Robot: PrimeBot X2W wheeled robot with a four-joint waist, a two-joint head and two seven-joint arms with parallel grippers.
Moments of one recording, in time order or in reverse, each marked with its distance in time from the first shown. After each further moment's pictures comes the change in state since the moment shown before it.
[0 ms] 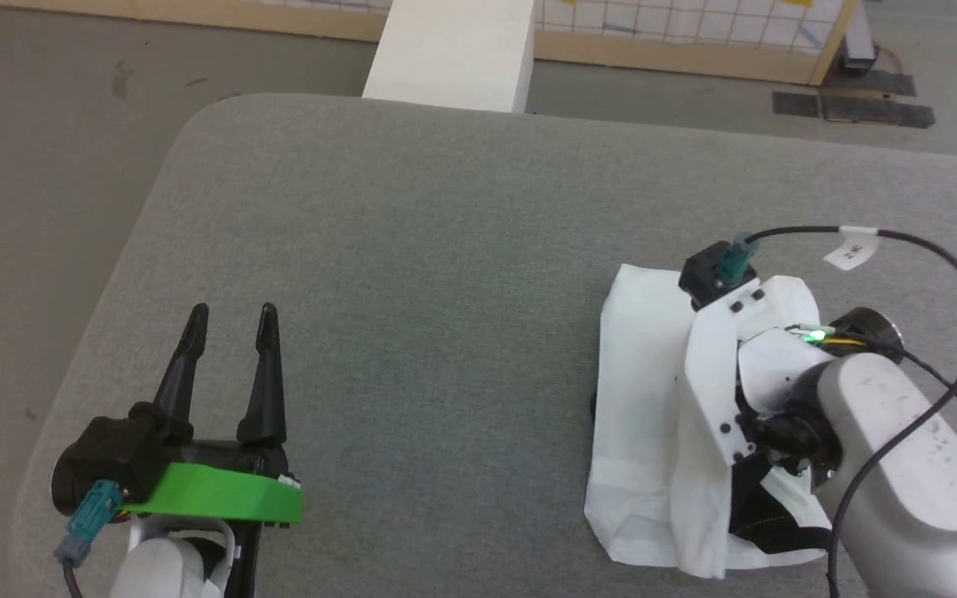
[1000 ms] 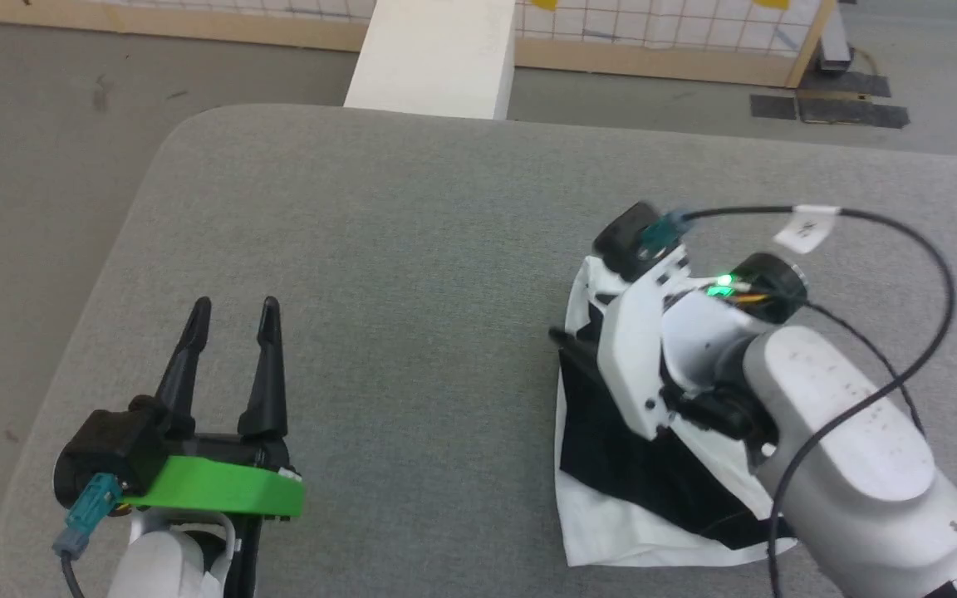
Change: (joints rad) left arm -0.016 0.001 -0.009 0.011 -0.017 0.000 0.000; right arm -0.116 0.054 0.167 0.020 0.077 0.000 -0.264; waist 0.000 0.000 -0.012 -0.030
